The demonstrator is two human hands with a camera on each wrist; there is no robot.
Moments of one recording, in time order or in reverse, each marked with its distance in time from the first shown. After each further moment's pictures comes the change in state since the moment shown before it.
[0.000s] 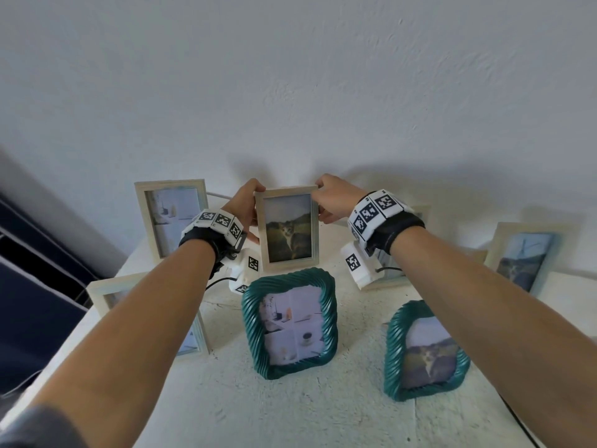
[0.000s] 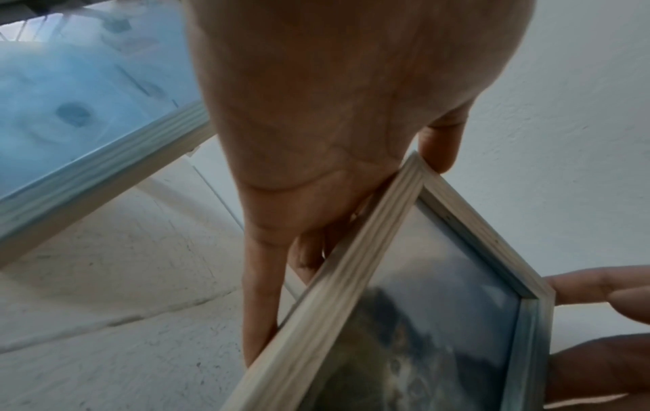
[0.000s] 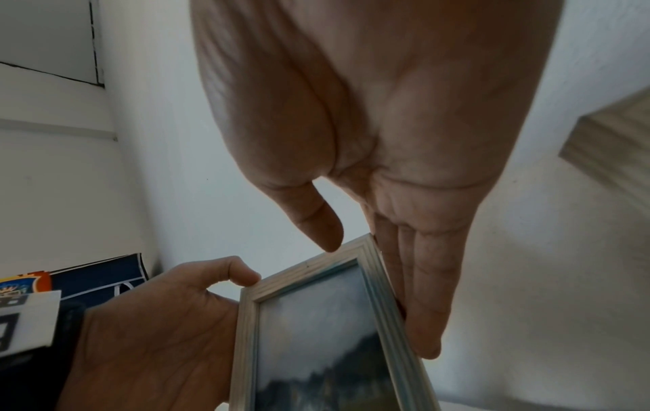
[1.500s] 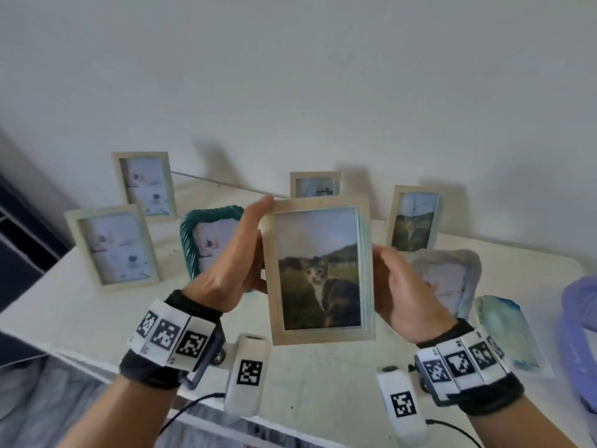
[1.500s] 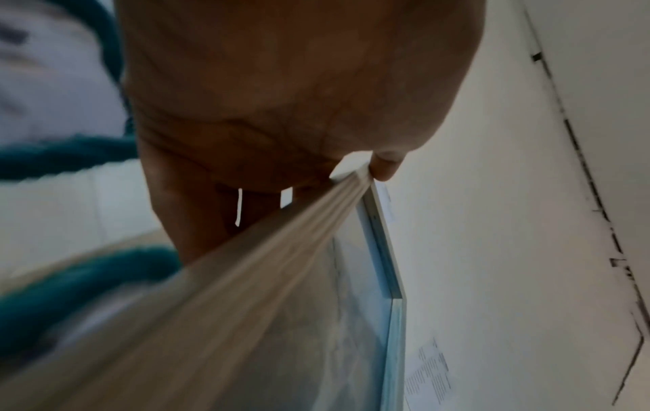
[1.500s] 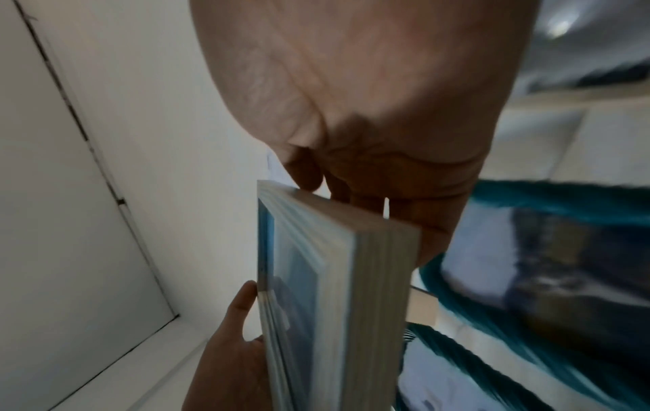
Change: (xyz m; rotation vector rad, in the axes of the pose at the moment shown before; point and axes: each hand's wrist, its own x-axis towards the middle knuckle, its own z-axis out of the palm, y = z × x) left_hand -0.279 -0.099 0.225 0.029 -0.012 0.313; right_hand -0.332 0.194 -0.025 1.124 -0.057 -0.252
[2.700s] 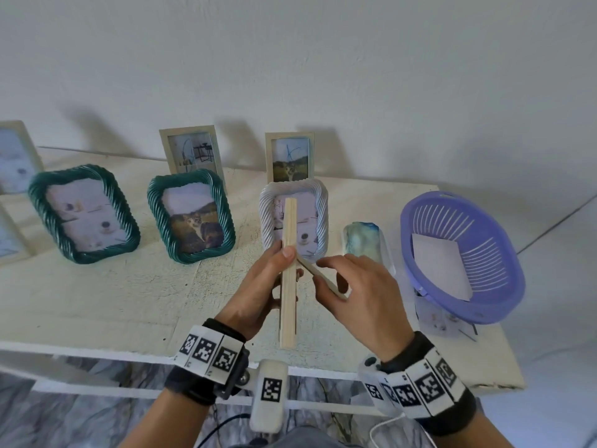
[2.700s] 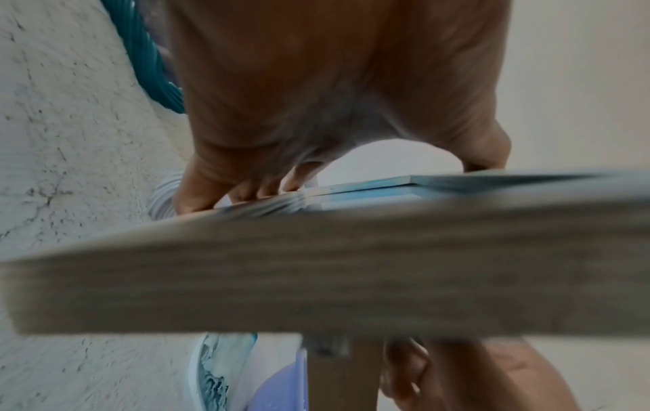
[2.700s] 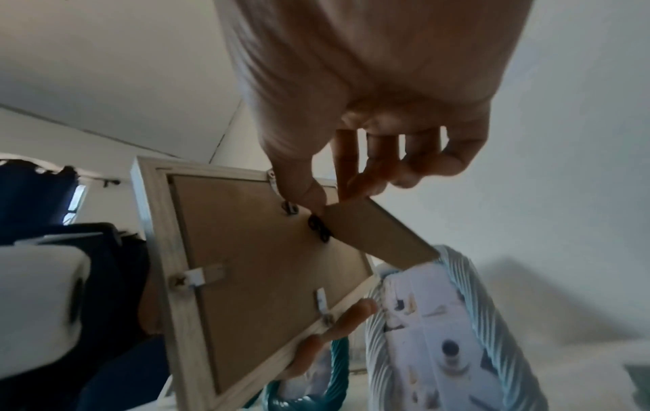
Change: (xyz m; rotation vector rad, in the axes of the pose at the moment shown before) left_hand -0.035 -0.099 0.235 -0.159 -0.267 0.039; right_hand -0.167 0.018 -0.138 -1.461 0.440 -0.607
